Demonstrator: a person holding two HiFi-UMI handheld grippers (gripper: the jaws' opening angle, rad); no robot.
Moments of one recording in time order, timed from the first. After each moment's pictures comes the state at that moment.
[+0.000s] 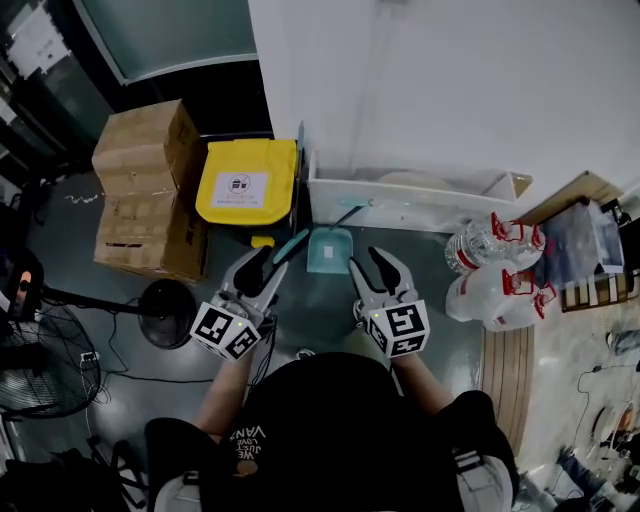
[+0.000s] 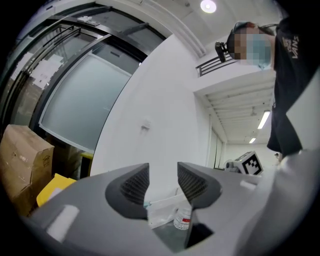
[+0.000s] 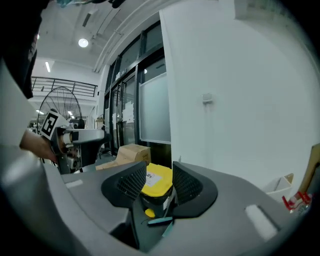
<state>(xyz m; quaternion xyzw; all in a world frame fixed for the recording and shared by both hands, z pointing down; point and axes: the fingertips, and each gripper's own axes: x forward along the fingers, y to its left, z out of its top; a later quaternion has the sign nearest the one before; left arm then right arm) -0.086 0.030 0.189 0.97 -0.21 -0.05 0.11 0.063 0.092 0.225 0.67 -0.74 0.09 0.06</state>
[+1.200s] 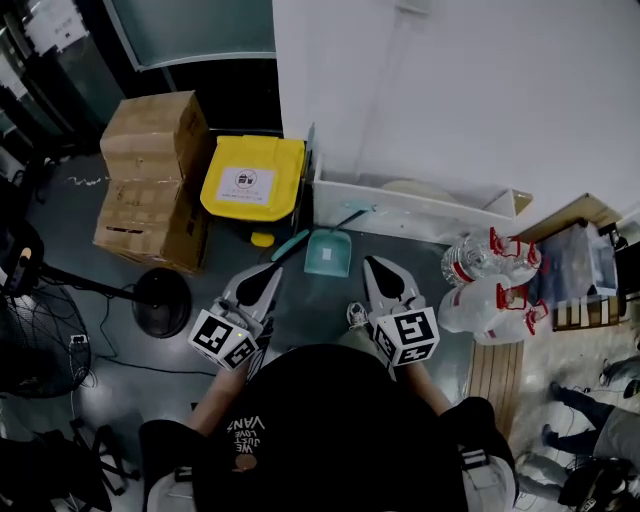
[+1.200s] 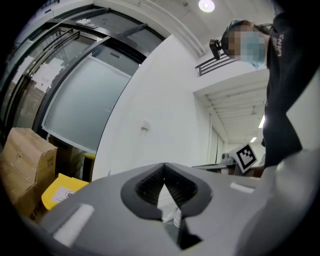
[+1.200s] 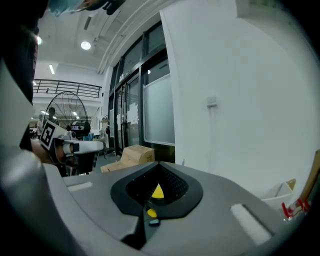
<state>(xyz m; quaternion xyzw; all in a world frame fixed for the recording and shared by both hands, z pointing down) -0.104 0.058 0.182 0.97 -0.22 -0.05 0.11 0.057 0.103 0.192 0.65 -0.75 0.09 0.06</state>
